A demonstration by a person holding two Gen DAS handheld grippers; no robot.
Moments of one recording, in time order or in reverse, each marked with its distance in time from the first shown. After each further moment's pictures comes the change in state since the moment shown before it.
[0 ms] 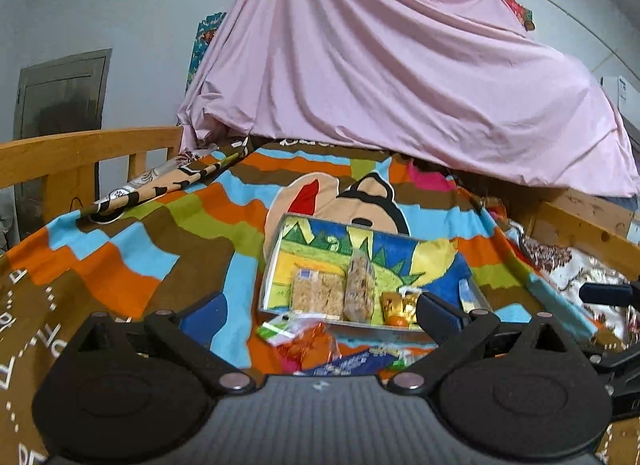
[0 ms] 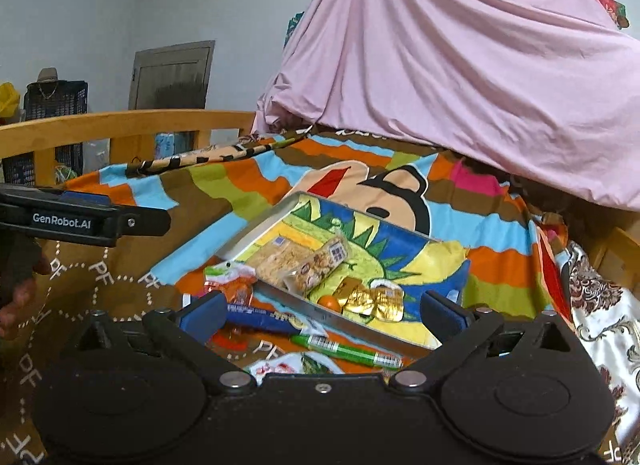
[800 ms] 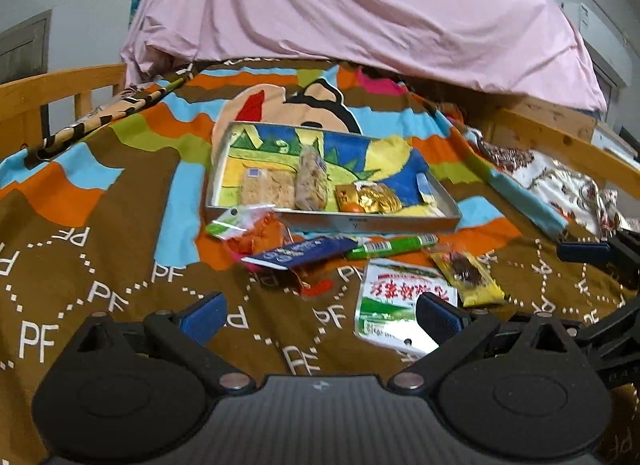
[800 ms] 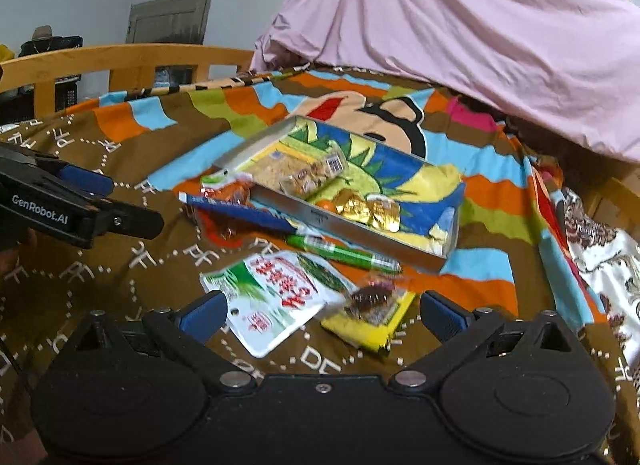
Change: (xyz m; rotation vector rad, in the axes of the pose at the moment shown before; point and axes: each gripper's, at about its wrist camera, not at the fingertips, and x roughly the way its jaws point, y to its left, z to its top) left arm 0.007 -0.018 -0.057 0.108 0.225 -0.128; right arm -0.003 0.004 -0.069 -0.004 0.150 -0.027
